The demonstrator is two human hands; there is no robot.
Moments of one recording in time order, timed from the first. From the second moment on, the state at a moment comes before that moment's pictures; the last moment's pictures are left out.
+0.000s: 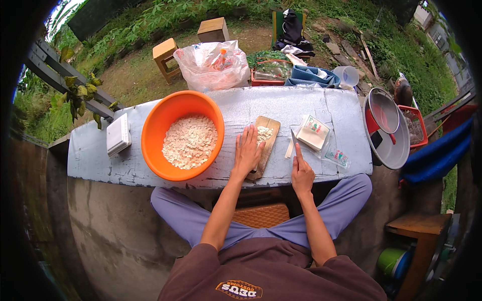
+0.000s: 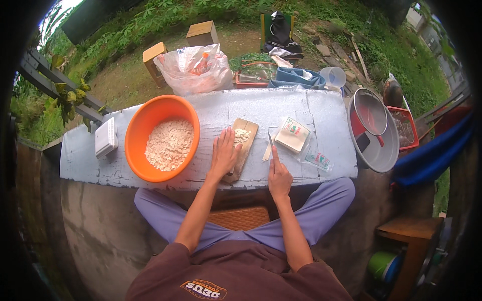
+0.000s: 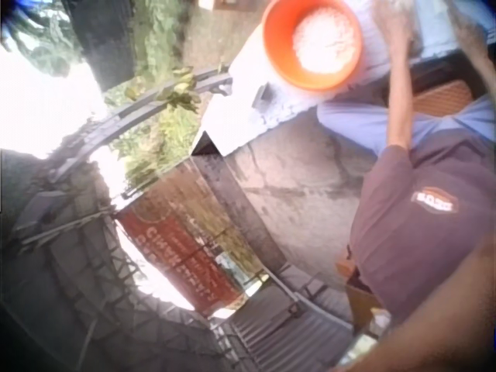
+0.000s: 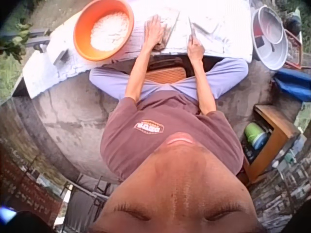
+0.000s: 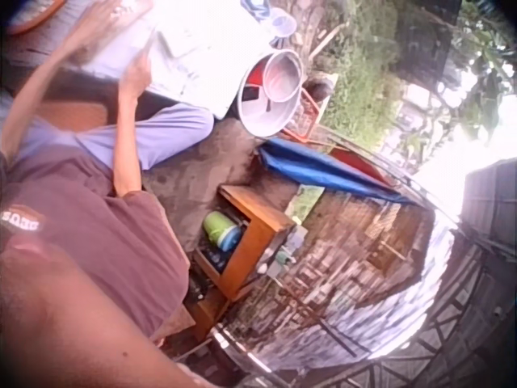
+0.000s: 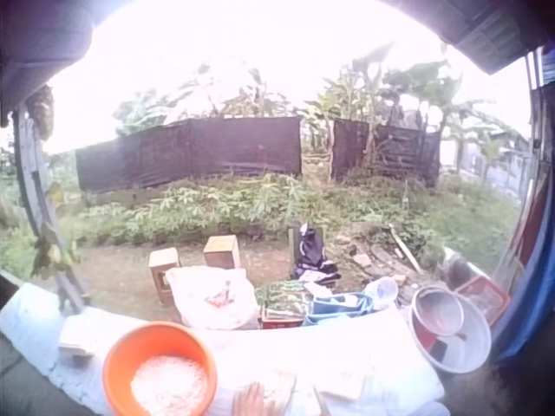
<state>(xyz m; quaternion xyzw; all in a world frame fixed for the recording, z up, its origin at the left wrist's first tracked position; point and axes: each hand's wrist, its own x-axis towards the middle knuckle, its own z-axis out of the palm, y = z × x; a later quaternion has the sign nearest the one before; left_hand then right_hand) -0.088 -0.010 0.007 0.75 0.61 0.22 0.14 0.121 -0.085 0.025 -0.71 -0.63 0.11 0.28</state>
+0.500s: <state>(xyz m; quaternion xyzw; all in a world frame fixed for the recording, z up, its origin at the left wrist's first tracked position) -0.099 -0.070 0.014 0.73 0.60 0.31 0.12 0.107 -0.102 0.050 -0.68 -0.64 0.24 0.26</state>
